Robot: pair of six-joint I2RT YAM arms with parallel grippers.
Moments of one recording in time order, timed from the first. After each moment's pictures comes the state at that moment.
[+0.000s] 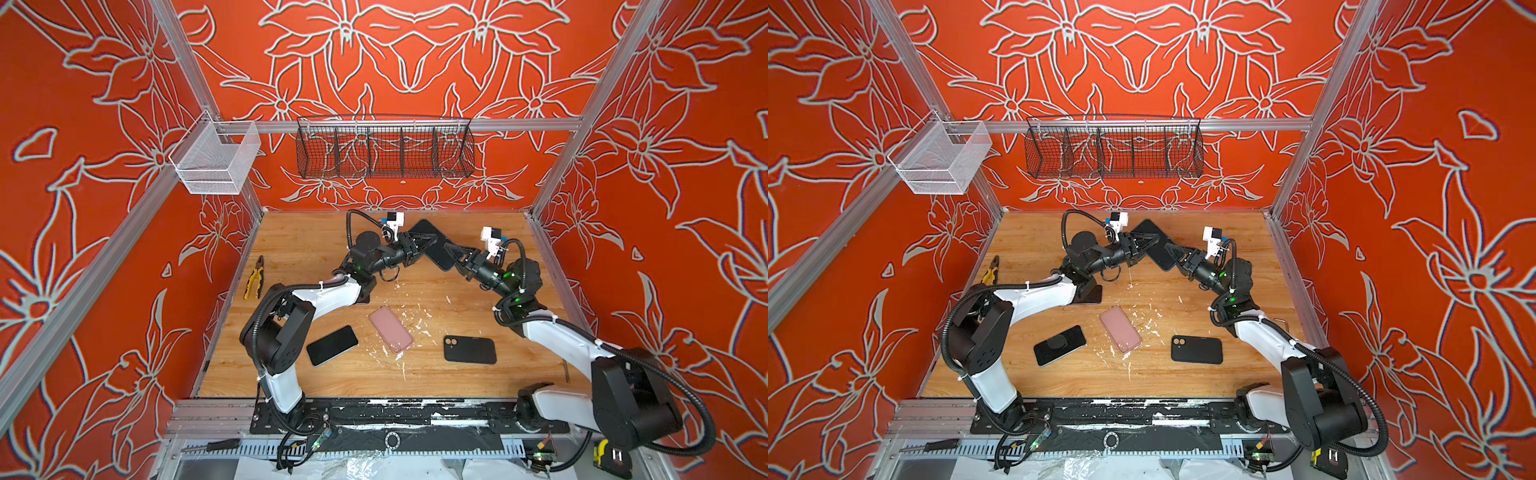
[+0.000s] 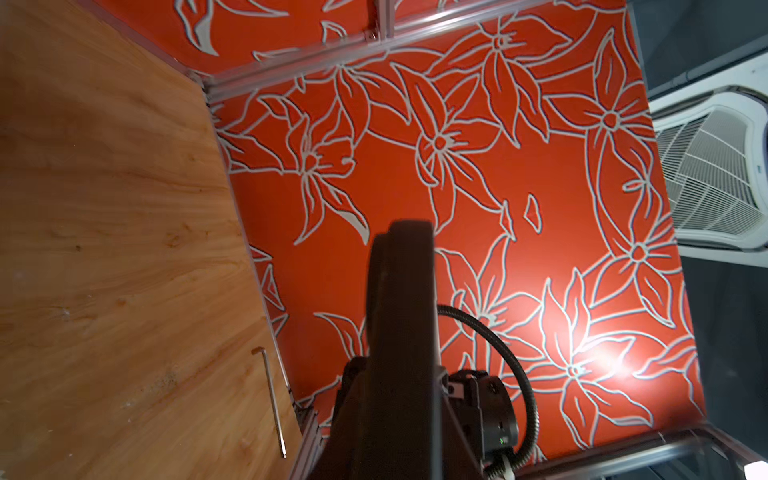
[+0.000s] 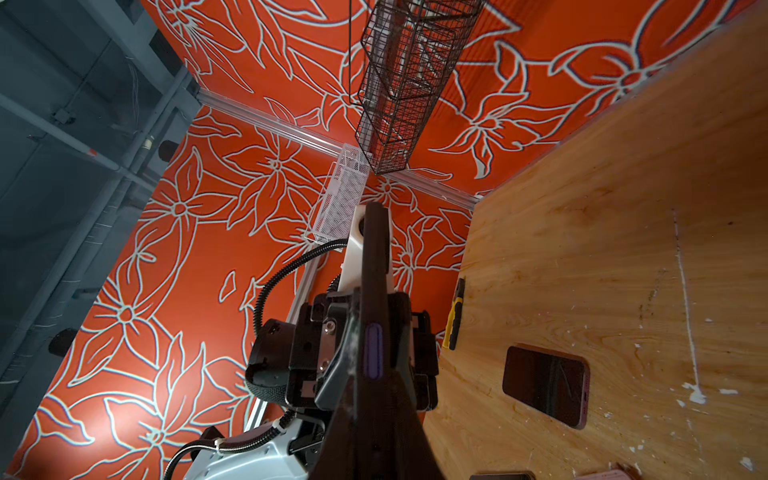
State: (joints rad) left arm -0.54 1.75 1.08 0.82 0.57 -1.37; right arm 0.27 1.25 0.58 0.85 -0.61 1.34
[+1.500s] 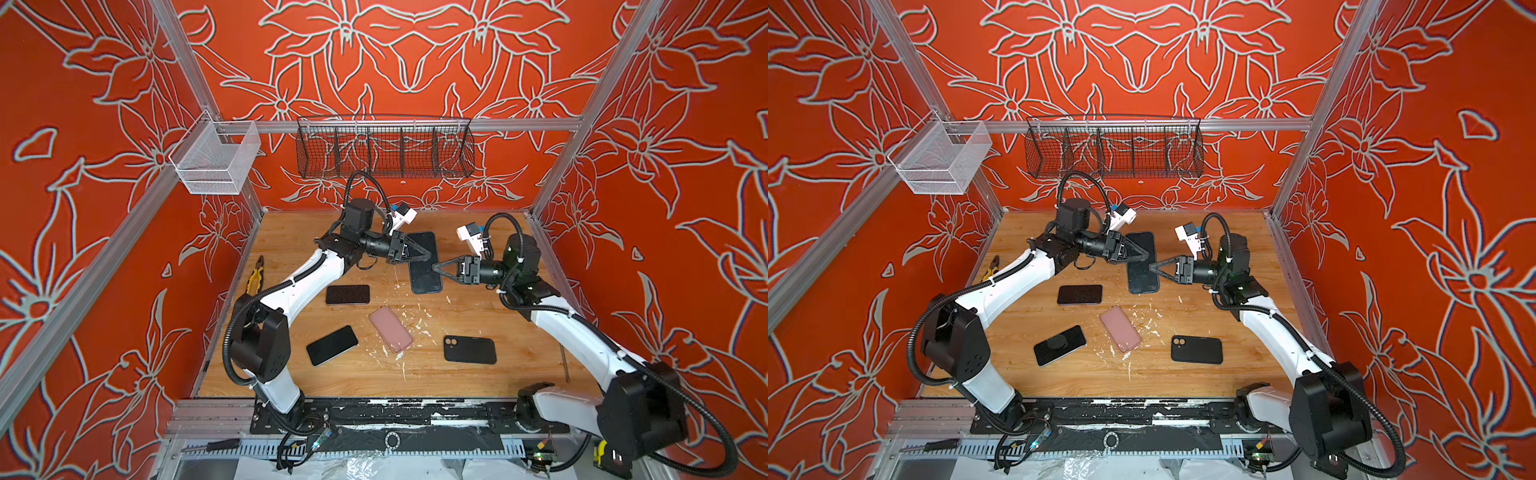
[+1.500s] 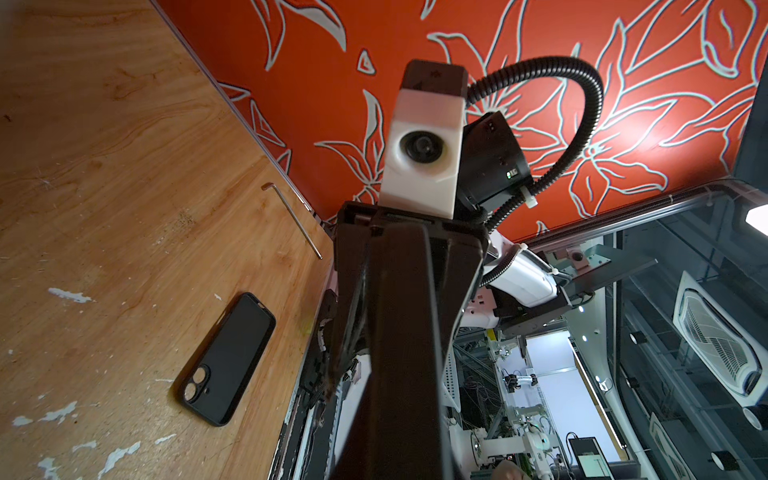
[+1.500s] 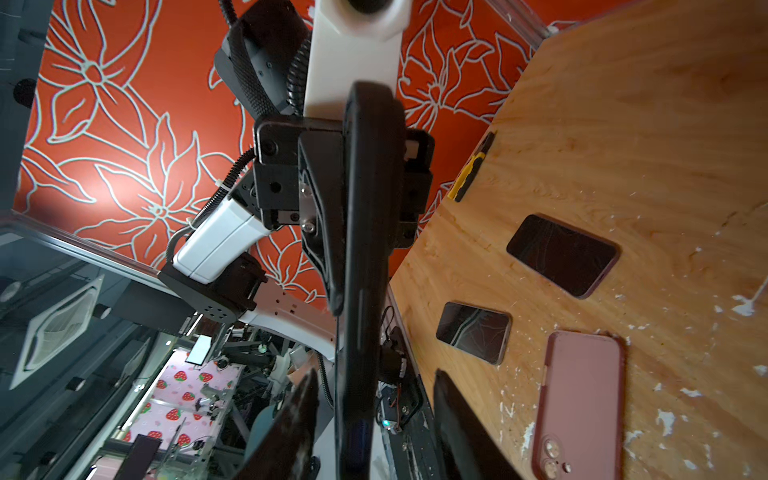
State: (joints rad) left arm -0.43 1.68 1.42 -0.11 1.24 -0.73; right arm 0.27 1.22 0.84 0.25 -1.15 0.85
